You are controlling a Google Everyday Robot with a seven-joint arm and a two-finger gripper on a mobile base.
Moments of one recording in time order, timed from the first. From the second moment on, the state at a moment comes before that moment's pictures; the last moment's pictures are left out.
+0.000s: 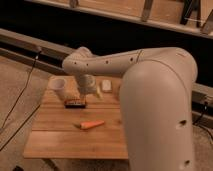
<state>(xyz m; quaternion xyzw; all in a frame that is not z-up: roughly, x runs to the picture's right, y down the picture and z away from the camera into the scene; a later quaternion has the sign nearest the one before) -0.075 0.059 0.781 -0.21 0.29 0.63 0.69</state>
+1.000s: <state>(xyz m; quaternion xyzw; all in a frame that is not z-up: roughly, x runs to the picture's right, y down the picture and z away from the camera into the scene) -0.093 0.037 0.914 -0.24 0.27 0.56 0.75</state>
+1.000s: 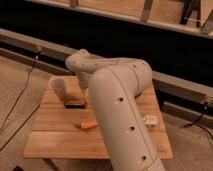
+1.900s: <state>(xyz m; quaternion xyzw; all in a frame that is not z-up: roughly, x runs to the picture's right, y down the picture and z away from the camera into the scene) -0.126 0.036 0.970 -0.26 0.22 0.53 0.77</state>
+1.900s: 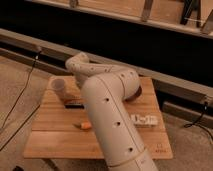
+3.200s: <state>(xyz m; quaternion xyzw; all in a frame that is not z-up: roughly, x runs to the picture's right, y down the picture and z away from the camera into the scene) -0.180 0.090 0.956 -0.32 0.19 0.53 0.76</state>
